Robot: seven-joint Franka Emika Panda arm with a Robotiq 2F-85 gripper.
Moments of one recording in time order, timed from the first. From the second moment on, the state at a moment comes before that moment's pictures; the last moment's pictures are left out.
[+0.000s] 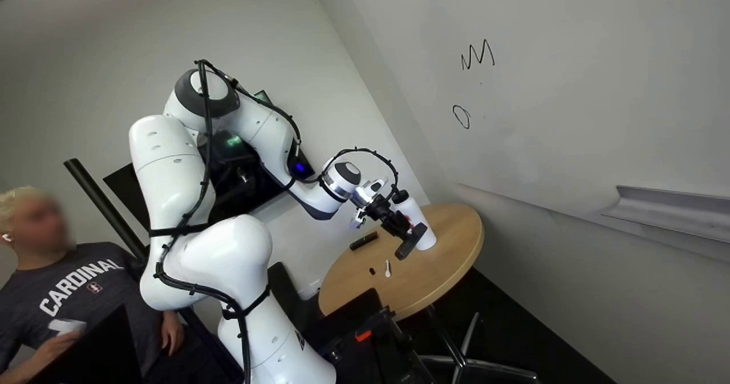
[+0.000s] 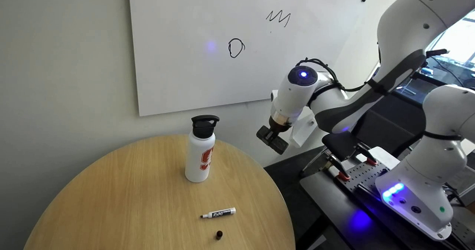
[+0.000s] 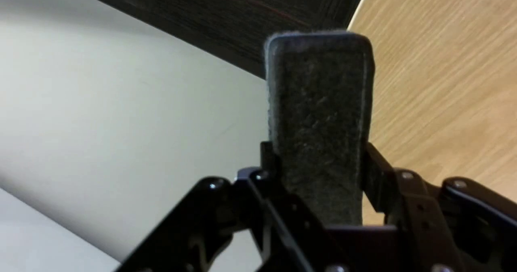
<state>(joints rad) 1.27 0.34 -0.46 -2.43 -0.52 2.66 0.92</state>
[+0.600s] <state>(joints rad) 1.13 0.32 -0.39 -2.36 -0.68 2.66 1.22</state>
